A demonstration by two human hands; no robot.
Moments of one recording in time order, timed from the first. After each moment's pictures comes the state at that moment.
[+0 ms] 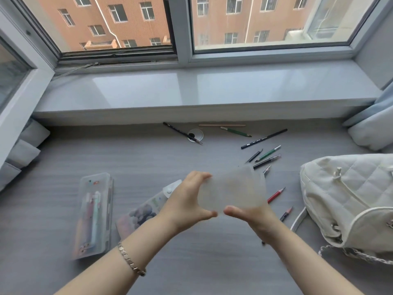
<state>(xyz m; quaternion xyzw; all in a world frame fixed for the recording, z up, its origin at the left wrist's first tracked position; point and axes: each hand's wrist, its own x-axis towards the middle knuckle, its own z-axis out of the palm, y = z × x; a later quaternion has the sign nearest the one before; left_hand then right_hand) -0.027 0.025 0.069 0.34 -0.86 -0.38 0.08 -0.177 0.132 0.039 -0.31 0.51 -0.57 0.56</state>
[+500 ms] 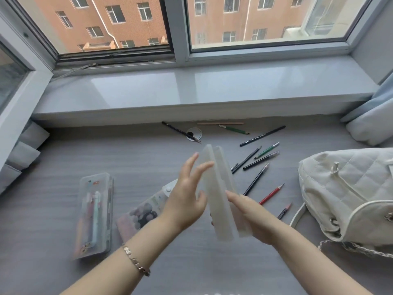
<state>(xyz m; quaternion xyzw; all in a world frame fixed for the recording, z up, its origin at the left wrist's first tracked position) -0.031 0.030 0.063 0.32 -0.84 -0.37 0.22 -0.165 0.130 0.061 -0.18 0.56 -0.44 0.68</state>
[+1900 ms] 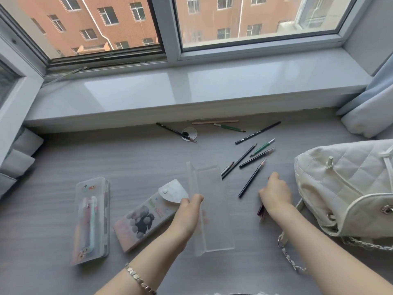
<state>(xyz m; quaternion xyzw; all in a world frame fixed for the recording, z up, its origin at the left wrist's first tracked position) -0.040 0.055 0.048 0.60 -0.46 -0.65 0.02 -0.241 0.122 -0.011 -0.20 0.94 -0.12 0.25</state>
